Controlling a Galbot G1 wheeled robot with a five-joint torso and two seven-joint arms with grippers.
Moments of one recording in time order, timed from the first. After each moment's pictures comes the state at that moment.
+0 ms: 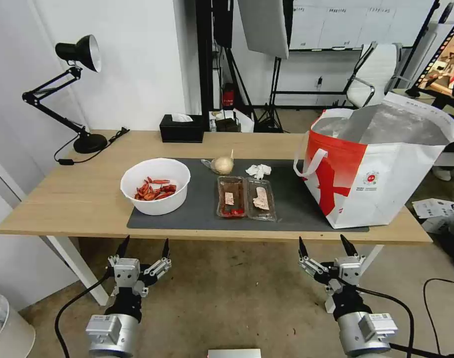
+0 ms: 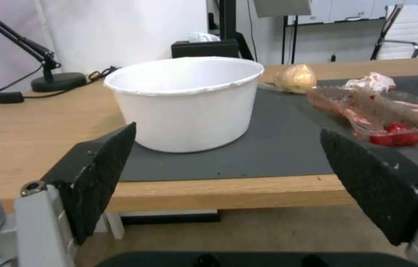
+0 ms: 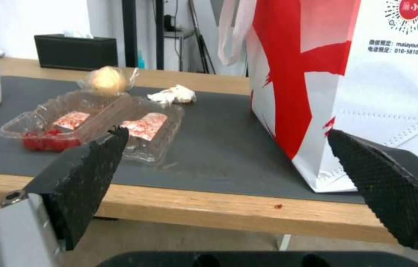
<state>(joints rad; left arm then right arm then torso) 1.80 -1.50 -0.55 -2.30 0.00 0.00 0.00 -1.80 1.50 0.55 2.30 0.00 0.00 0.00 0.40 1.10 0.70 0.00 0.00</state>
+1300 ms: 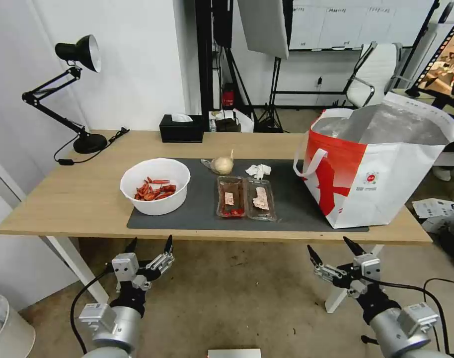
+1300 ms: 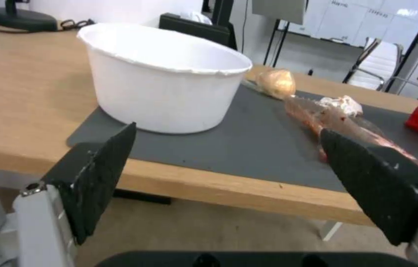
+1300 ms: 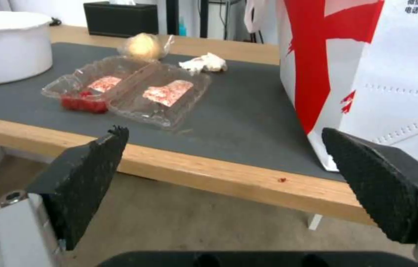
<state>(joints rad) 1.76 -1.56 -0.57 -2.31 -0.23 0.12 0.07 -1.82 1.31 0.76 2.32 0.28 -0.14 -0.22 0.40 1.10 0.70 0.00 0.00</state>
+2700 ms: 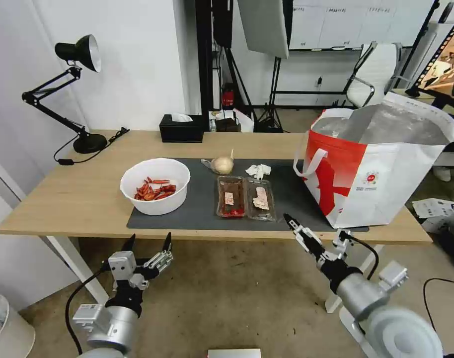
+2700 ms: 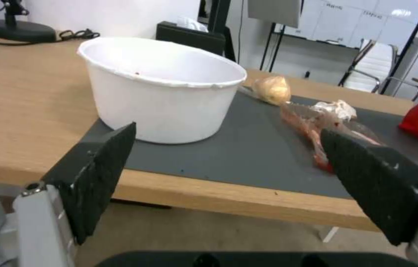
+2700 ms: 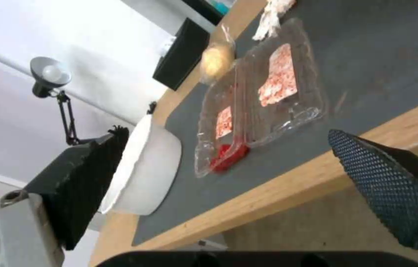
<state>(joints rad) 1.77 -1.55 -0.58 -2.34 -0.23 0.13 0.07 -1.52 1.21 0.55 2.32 1.38 -0.37 0.30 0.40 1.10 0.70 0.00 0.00</state>
